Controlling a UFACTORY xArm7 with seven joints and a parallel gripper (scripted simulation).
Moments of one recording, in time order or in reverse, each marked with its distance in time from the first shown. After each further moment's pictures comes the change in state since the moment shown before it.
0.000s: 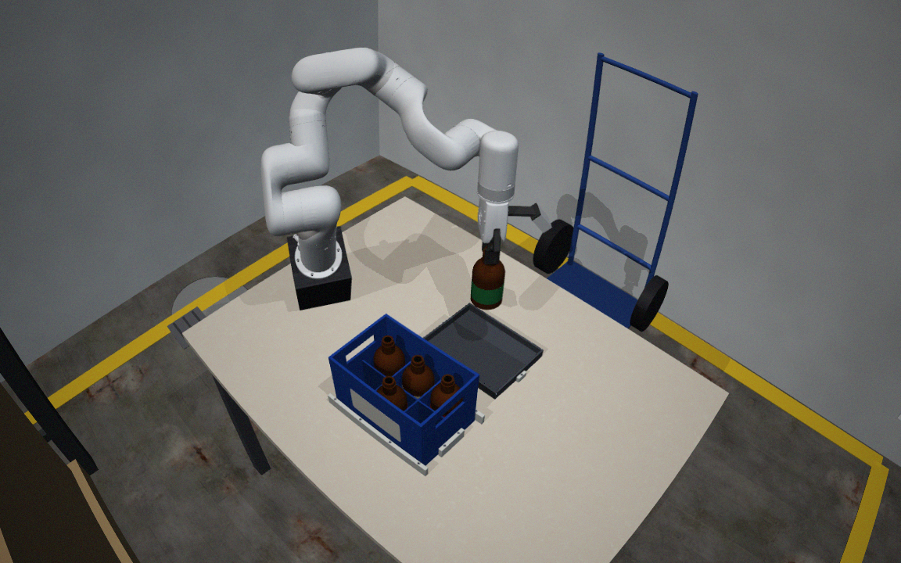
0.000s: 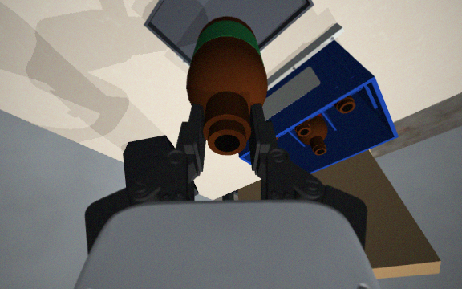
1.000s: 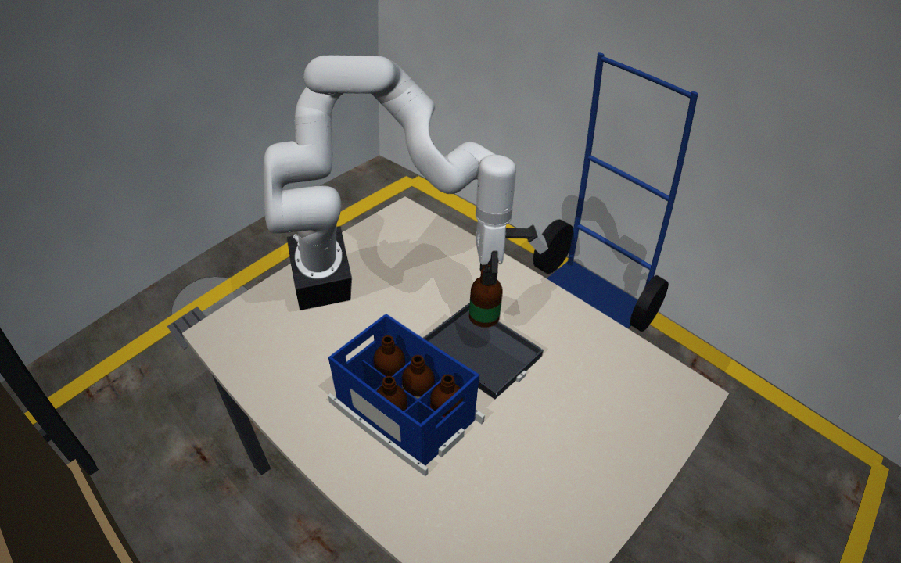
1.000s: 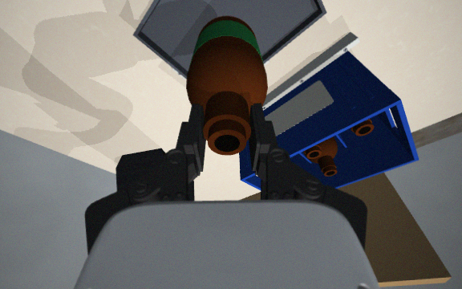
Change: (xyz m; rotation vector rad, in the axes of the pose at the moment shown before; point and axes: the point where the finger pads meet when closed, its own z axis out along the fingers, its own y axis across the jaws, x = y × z) arm -0.001 0.000 0.058 0.000 -0.002 0.000
